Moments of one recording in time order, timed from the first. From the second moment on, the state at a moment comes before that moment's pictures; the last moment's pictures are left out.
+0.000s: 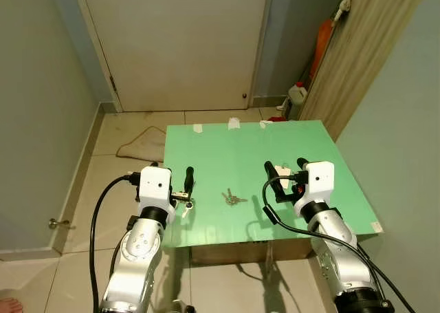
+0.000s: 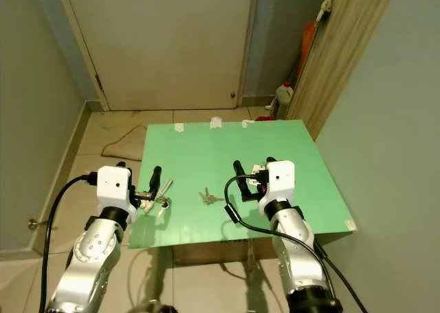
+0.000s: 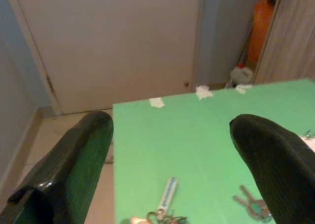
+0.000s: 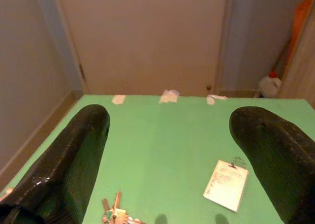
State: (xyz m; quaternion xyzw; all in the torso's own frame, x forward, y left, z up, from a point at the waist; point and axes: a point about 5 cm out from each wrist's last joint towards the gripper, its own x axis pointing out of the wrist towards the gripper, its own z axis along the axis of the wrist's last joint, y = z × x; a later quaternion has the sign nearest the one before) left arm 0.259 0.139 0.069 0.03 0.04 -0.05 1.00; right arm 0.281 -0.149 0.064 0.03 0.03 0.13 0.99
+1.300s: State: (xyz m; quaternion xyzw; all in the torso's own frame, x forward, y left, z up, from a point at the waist) left arm 0.307 0.205 0.044 0.12 0.11 0.05 0.99; right arm 0.198 -0.196 0.062 -0.04 0.11 0.13 0.99
